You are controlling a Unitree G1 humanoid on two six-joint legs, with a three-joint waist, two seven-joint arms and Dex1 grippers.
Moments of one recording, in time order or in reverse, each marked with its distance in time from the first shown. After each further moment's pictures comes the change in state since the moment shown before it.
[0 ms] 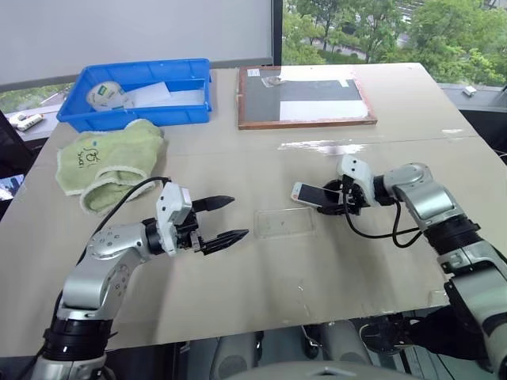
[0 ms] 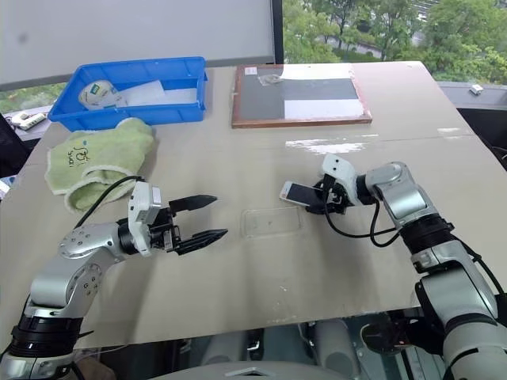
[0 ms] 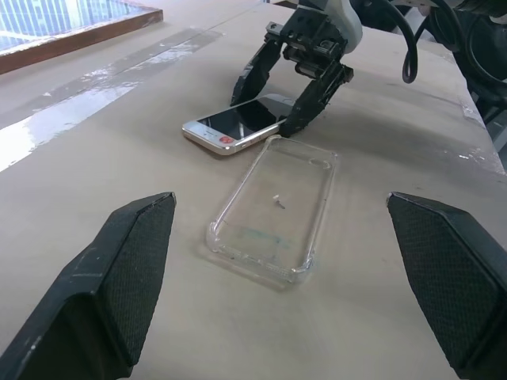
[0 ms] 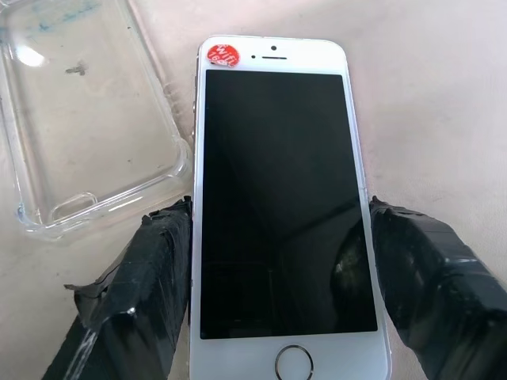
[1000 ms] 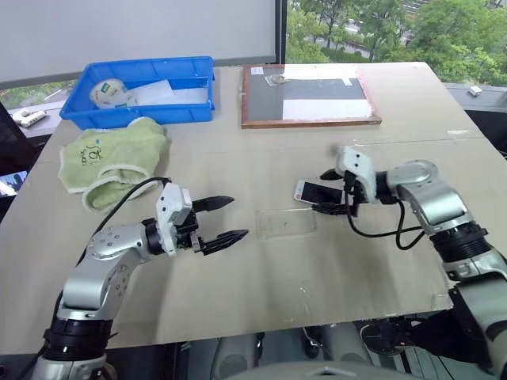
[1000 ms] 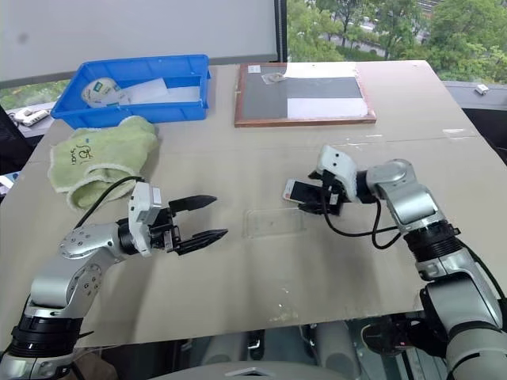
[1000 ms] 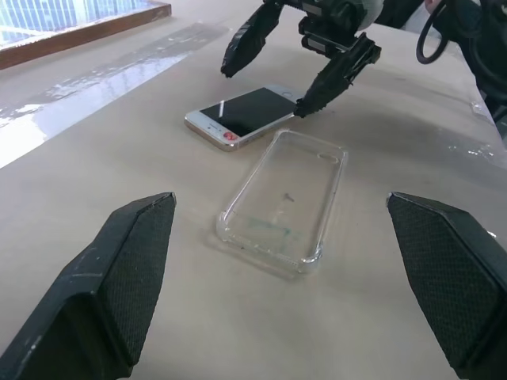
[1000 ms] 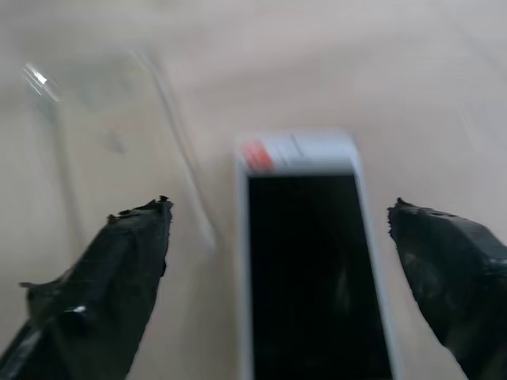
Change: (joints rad) left arm 0.000 0.000 -0.001 0.004 0.015 -0.008 -0.001; right arm 0.059 -0.041 -0.057 -0.164 0.036 0.040 -0.033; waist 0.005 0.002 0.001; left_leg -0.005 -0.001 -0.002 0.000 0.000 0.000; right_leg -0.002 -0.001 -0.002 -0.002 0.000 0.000
